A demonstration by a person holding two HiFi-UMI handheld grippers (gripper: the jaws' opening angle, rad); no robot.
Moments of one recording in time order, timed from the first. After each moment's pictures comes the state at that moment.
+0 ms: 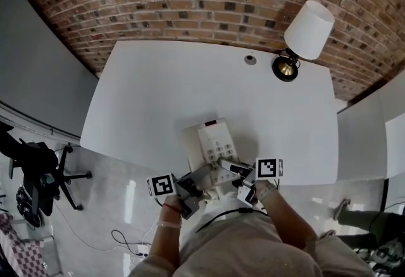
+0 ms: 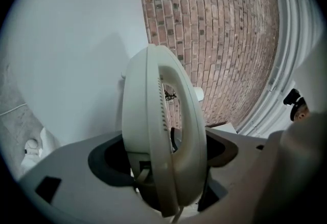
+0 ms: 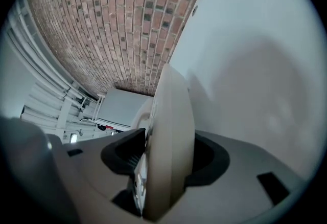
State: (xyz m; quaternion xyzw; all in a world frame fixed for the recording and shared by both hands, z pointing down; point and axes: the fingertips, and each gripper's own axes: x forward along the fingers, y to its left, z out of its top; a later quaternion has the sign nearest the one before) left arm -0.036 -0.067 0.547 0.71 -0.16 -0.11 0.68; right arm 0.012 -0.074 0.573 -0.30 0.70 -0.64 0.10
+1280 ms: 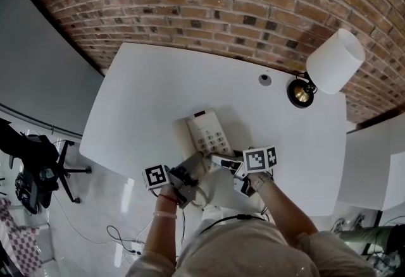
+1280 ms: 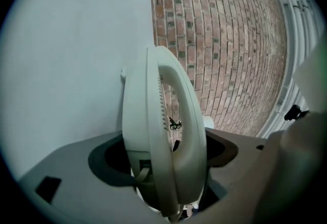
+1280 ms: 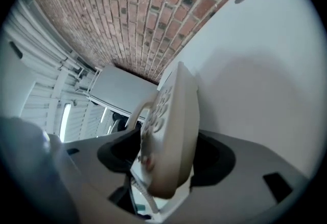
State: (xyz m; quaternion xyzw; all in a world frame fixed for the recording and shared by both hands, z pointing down) left arm -0.045 -0.201 0.566 0.67 -0.23 -0.17 0.68; right arm 0.003 -0.198 0.587 -0.25 0.77 -0.58 -0.04
